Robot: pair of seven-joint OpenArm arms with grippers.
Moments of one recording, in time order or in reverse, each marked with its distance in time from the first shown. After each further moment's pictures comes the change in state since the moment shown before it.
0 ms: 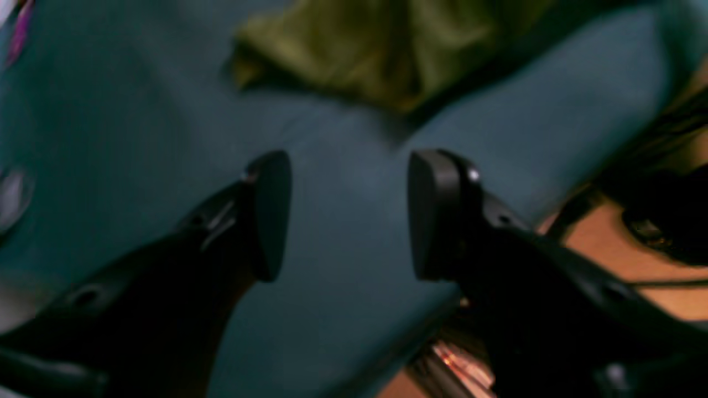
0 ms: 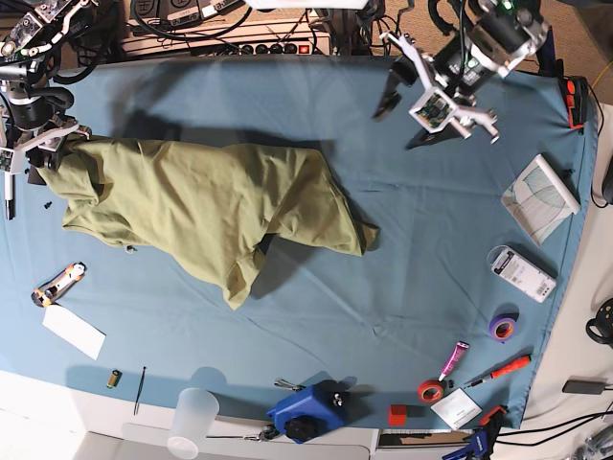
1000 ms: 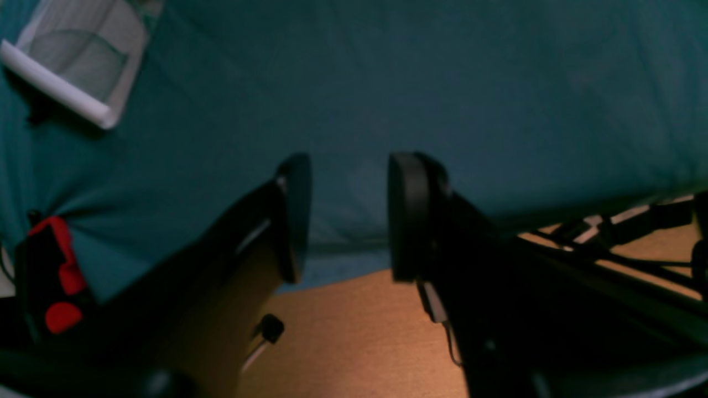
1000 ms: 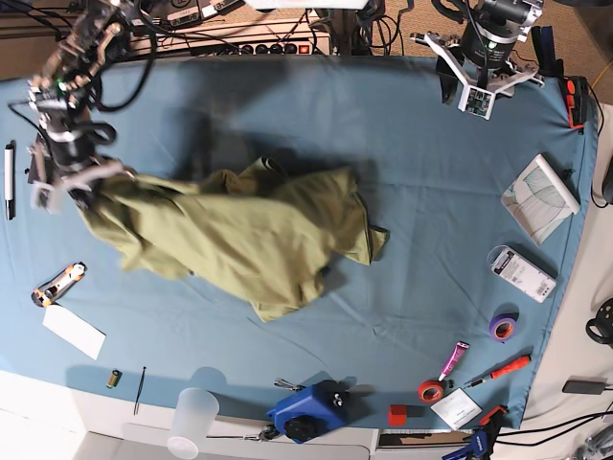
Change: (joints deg) left arm 11.2 0.0 -0.1 3.0 10.4 30.0 10.8; right arm 3.6 -4.3 -11.4 0.0 -4.0 -8.9 6.0
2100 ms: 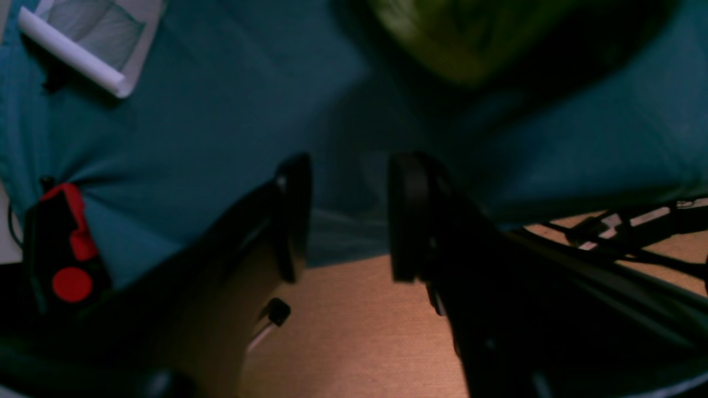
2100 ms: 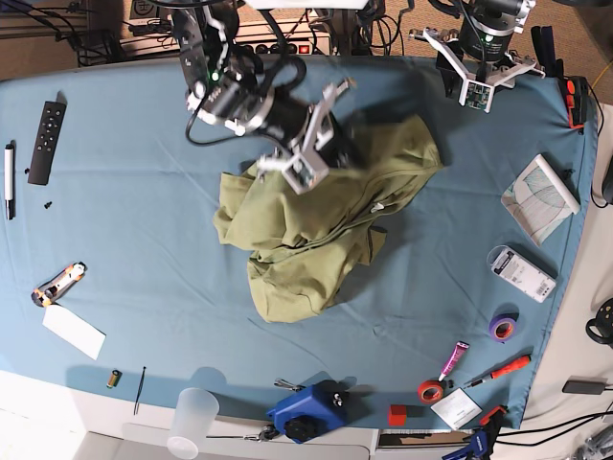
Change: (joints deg) left arm 1.9 3.3 -0.1 0.0 5.2 0.9 0.0; right arm -1.9 -1.5 -59.3 -0.7 0.9 6.8 5.7
